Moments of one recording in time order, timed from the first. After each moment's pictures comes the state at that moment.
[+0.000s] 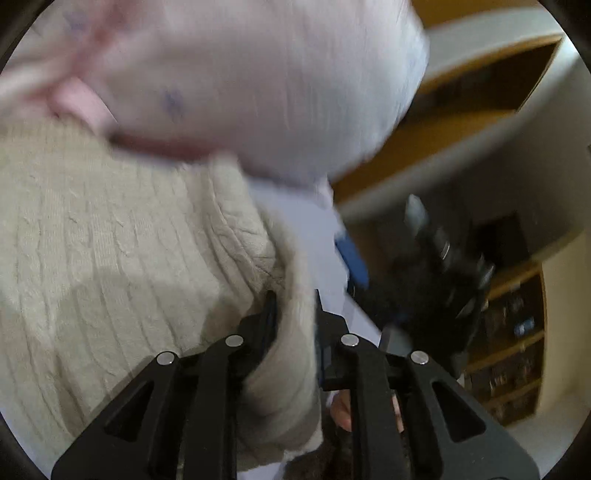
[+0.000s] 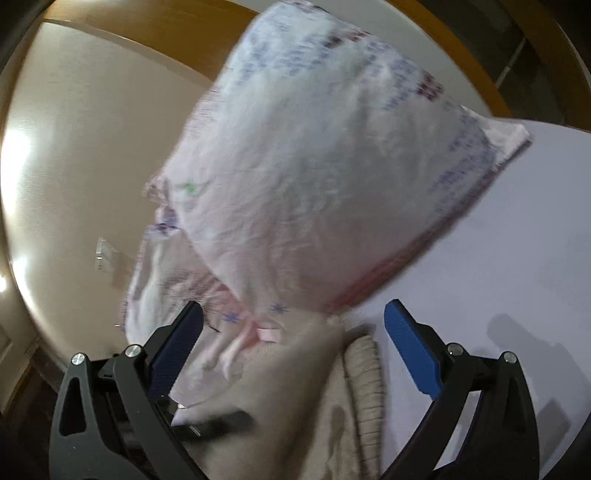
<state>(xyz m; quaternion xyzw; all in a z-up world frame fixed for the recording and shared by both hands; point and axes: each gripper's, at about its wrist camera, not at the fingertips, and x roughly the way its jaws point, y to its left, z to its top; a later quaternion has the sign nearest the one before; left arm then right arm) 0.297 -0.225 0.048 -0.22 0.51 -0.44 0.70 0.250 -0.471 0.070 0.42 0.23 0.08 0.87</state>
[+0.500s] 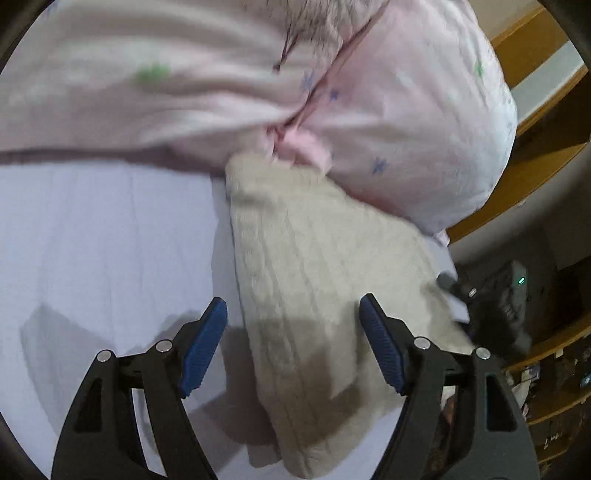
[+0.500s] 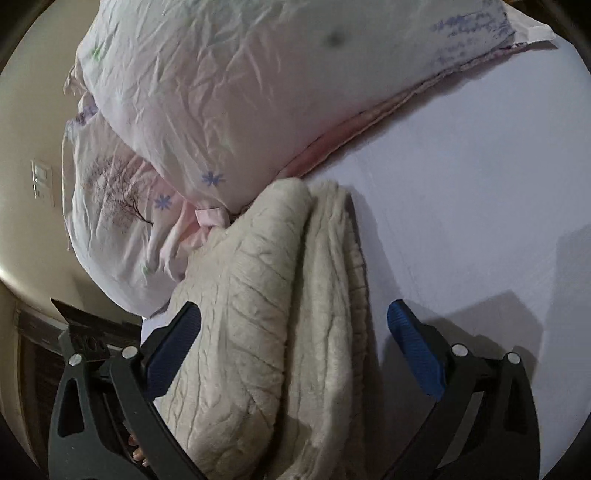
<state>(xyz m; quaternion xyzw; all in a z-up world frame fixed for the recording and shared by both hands) 0.290 -0.108 0.034 -0.18 0.49 -0.24 0.82 0.306 -0.425 0.015 0.37 0.46 0.12 0.80</state>
